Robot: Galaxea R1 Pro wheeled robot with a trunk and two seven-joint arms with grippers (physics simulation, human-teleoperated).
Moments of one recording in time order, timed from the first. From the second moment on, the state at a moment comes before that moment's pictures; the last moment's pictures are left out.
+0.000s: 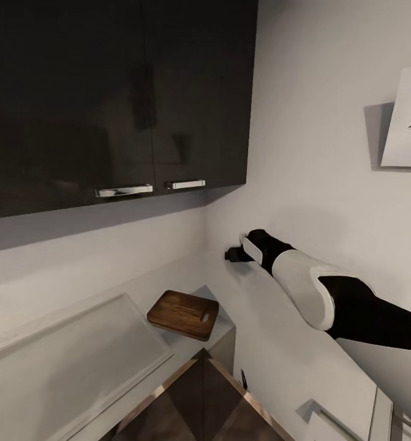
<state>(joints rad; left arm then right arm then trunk) 0.00 0.04 0.13 0.07 0.02 -0.30 0.00 -1.42 0.17 -0.09 -0.02 0.06 0.57 -0.08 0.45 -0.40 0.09</state>
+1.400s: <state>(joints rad) 0.00 0.04 0.13 0.07 0.03 -0.30 0.00 -1.33 0.17 -0.09 -0.02 0.05 0.56 0.06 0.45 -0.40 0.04</state>
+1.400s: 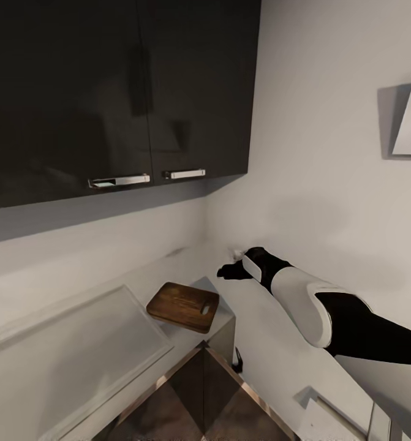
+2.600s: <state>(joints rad) 0.00 0.03 0.13 0.07 0.03 -0.30 0.00 -1.31 0.17 -0.09 -0.02 0.05 0.55 0.01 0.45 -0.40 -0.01</state>
